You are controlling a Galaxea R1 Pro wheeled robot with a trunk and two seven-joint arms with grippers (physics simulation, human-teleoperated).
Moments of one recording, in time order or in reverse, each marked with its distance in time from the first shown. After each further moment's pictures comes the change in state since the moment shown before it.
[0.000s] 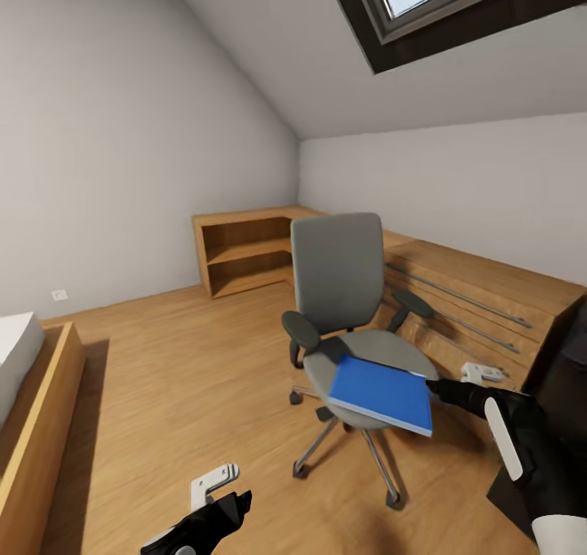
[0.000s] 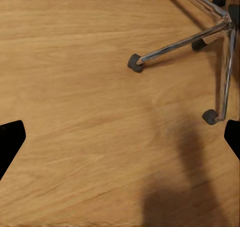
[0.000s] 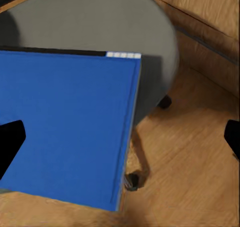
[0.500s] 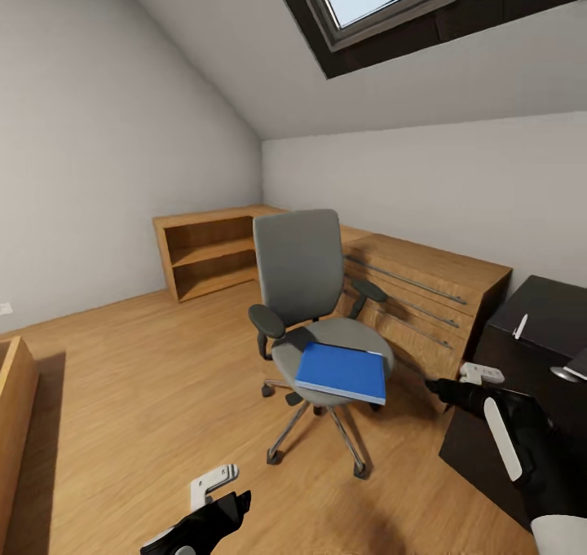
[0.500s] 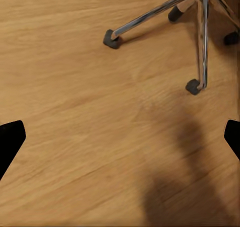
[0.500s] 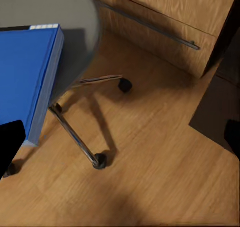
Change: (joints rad) left arm 0.000 0.000 0.001 0.000 0.000 -0.001 0.003; right arm 0.000 0.002 0.000 0.000 0.000 0.000 0.000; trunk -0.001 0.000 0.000
